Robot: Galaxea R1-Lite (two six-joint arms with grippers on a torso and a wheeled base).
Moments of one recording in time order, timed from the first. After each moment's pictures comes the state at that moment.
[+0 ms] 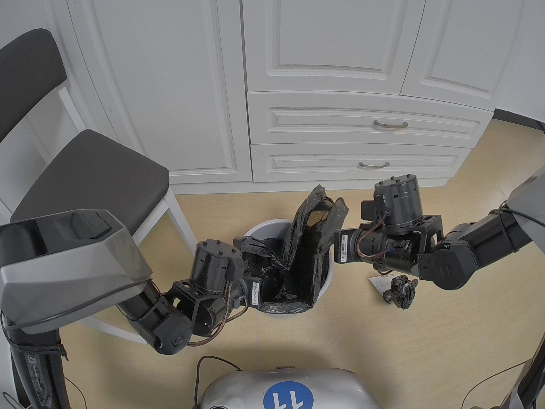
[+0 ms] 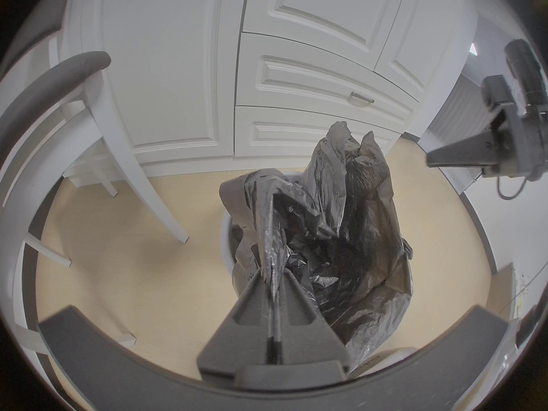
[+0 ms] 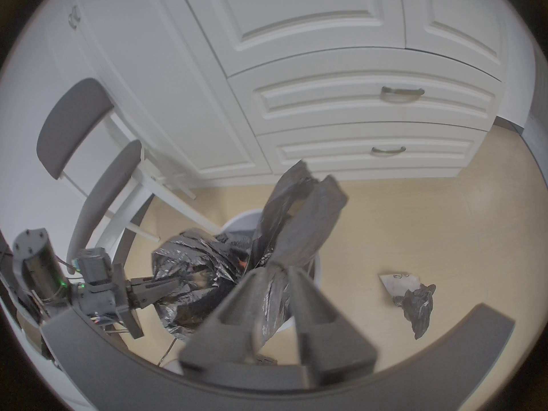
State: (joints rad) left arm -0.64 2.20 -0.80 -0.89 0.26 -0.24; right arm 0.57 1.99 -1.02 -0.49 -0.14 0.27
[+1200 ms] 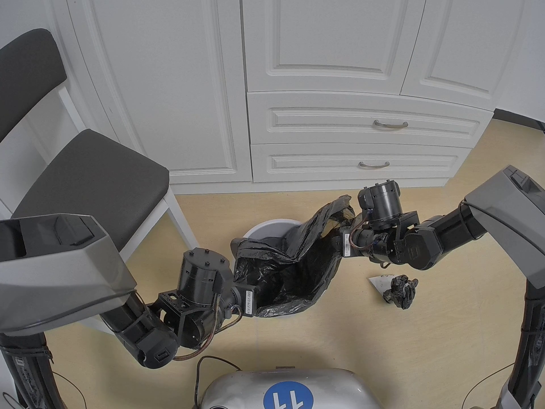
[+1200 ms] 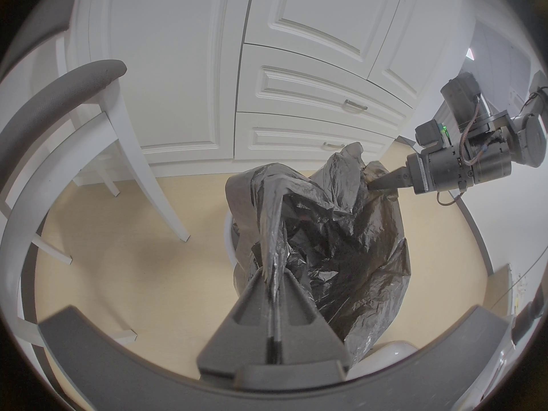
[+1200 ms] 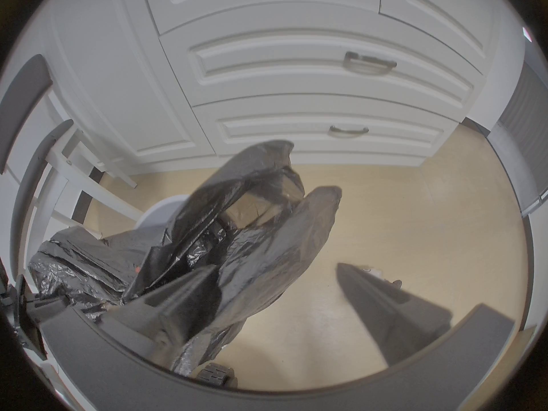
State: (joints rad) left arm -0.66 2.12 -0.66 -0.98 0.26 -0.25; right arm 0.47 2.20 -1.24 -0.34 -0.29 0.25
